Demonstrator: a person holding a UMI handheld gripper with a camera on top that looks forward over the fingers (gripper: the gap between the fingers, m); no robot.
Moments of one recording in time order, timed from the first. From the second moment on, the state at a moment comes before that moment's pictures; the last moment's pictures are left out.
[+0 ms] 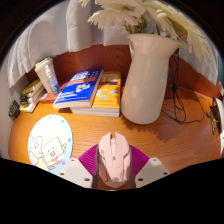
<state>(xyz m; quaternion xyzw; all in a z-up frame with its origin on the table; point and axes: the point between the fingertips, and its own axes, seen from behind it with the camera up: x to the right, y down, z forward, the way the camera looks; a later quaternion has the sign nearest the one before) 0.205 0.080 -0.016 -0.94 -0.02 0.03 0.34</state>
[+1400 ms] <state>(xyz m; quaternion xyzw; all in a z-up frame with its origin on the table) 0.001 0.074 -0.009 -0.94 0.03 -0.02 0.34</state>
